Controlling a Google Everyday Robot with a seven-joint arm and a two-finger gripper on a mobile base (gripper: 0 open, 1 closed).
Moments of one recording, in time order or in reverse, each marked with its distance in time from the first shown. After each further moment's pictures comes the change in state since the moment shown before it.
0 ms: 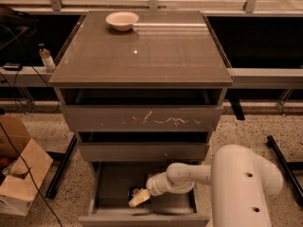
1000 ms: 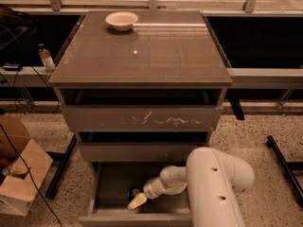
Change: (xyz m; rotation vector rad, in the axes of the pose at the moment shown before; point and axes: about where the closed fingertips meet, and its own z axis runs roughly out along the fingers) arm 0.040 -0.024 0.066 -0.012 0.098 0.048
